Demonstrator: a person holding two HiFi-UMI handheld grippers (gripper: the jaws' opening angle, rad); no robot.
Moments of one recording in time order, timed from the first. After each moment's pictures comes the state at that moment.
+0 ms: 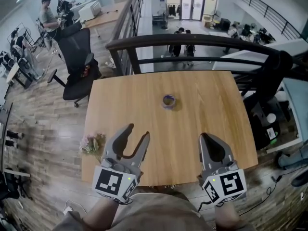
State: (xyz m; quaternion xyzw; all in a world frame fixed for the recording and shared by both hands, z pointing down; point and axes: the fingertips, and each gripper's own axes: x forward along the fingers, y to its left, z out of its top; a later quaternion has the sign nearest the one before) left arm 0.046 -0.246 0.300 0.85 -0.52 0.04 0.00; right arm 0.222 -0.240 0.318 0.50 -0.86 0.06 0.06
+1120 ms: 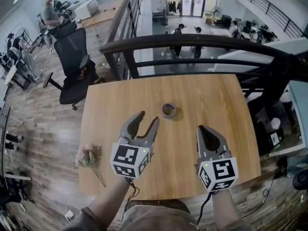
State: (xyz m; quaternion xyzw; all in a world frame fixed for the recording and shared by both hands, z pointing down) left arm 0.066 -0.404 0.381 0.84 -0.53 0.07 0.06; right arm 0.224 -0.369 0.381 0.52 -0.85 0.07 0.10
